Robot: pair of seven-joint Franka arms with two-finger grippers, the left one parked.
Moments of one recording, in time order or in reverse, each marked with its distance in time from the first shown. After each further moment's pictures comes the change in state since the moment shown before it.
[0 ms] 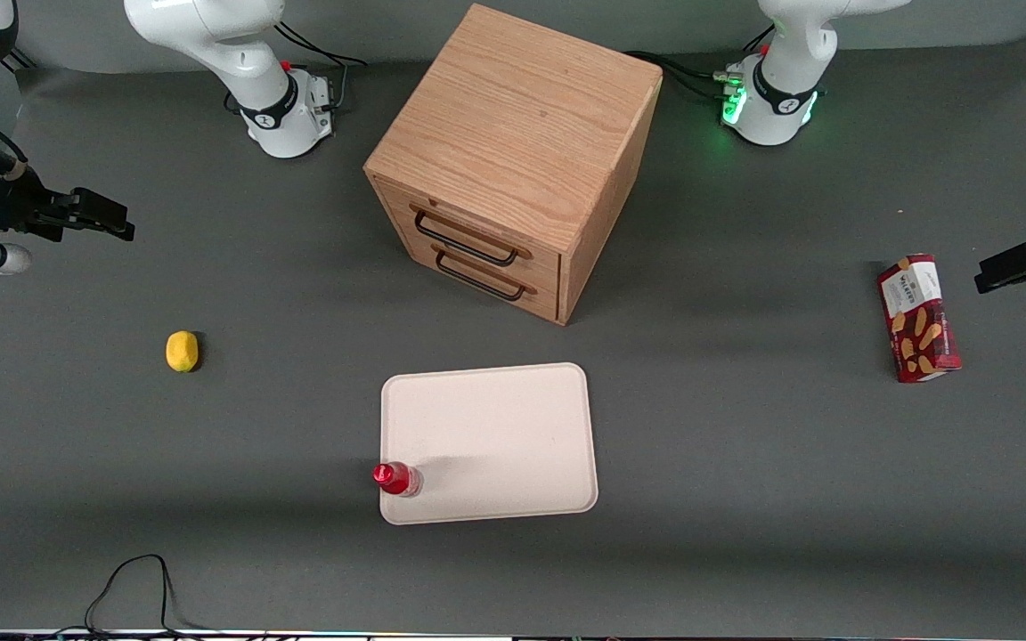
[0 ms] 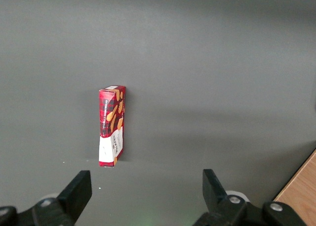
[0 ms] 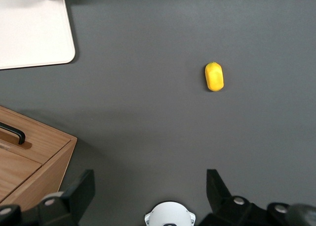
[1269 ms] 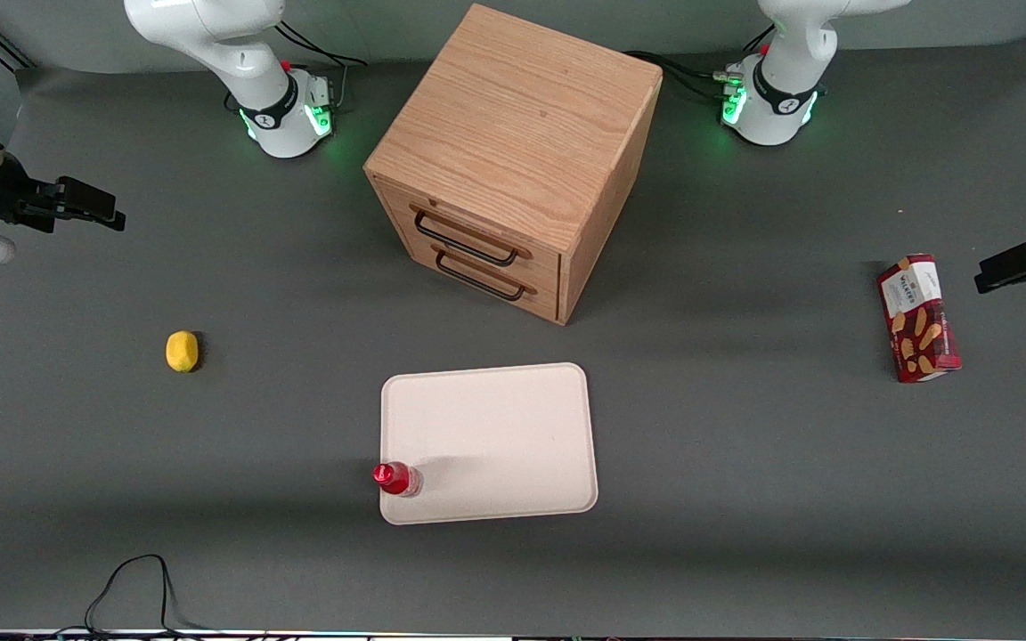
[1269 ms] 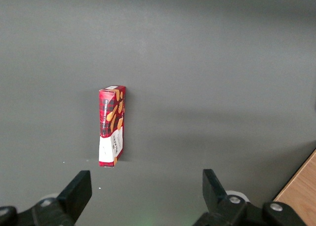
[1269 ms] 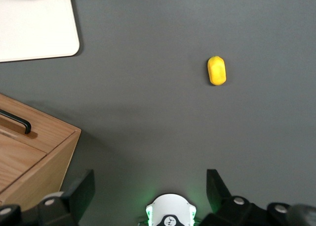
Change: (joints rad) arm -0.015 0.006 -0.020 0.032 0.029 -0.052 -0.050
